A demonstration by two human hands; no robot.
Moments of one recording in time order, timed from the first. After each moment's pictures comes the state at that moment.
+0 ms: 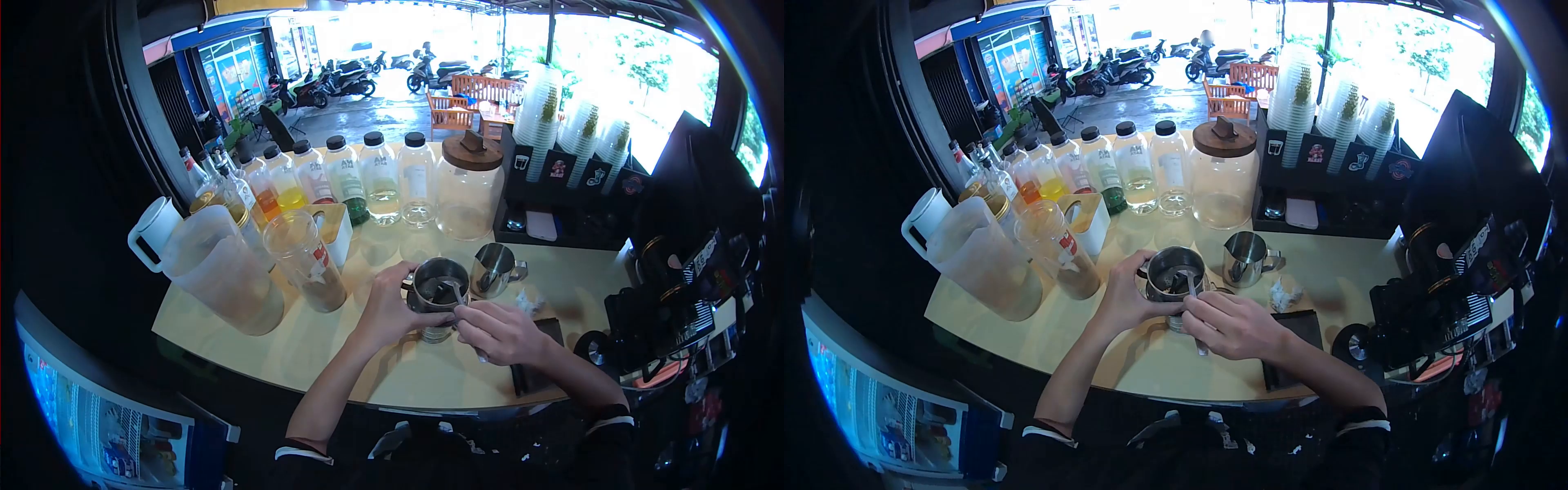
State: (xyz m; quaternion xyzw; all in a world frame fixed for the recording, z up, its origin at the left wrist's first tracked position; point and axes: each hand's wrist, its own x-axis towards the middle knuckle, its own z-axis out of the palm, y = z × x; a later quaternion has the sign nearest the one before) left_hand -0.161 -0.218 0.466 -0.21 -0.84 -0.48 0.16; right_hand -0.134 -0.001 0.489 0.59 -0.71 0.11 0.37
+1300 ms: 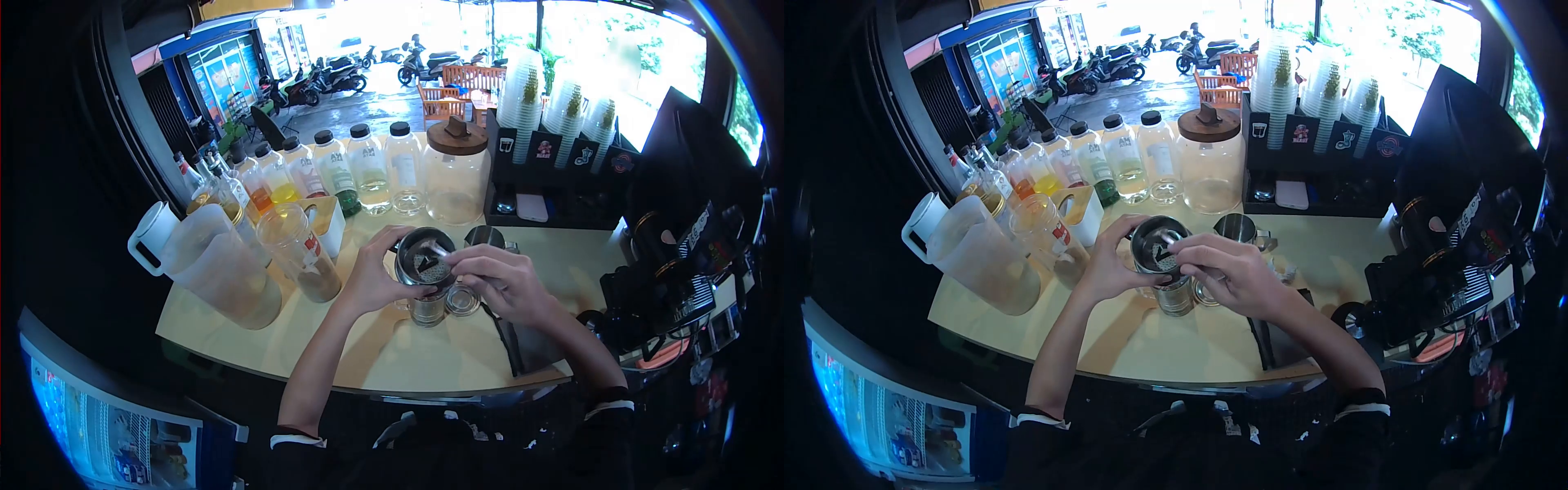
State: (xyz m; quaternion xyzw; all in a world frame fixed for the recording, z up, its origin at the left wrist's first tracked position) left_hand -0.173 -0.224 0.493 -0.32 -0.82 -0.45 0.16; right_hand -0.135 0.005 0.518 0.47 -0.75 0.40 0.23
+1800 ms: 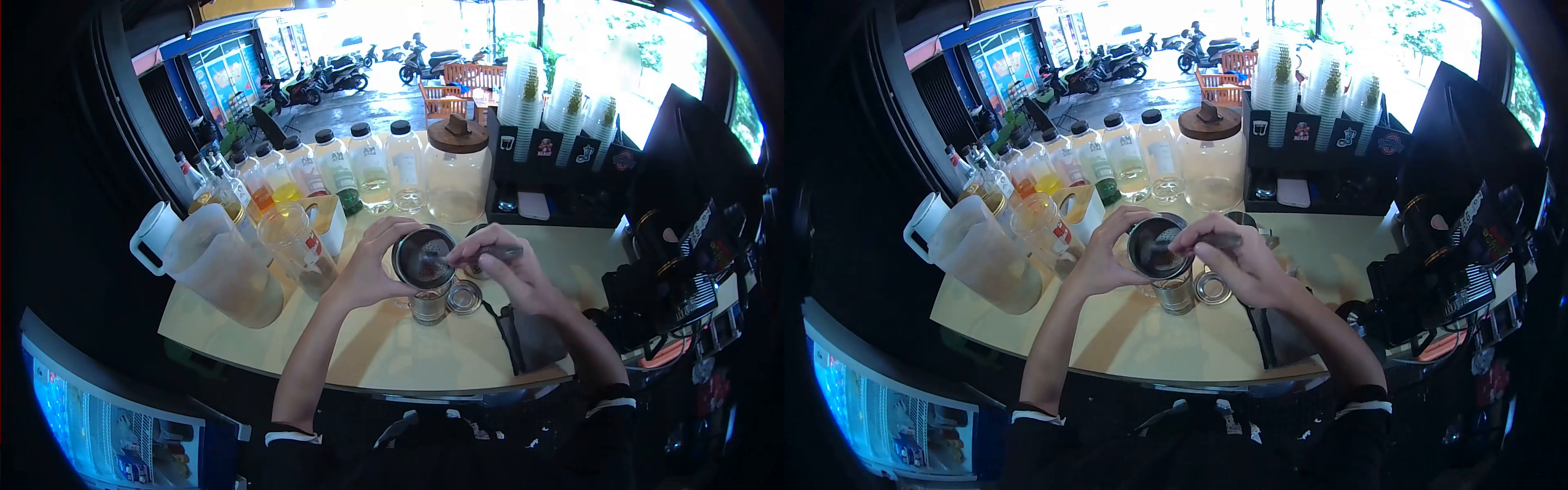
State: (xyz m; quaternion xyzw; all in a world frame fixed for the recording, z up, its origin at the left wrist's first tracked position) left_hand -0.184 -0.237 0.497 -0.39 -0.81 -0.41 0.17; right_hand -0.141 0.012 0.527 0.43 -0.68 0.59 0.05
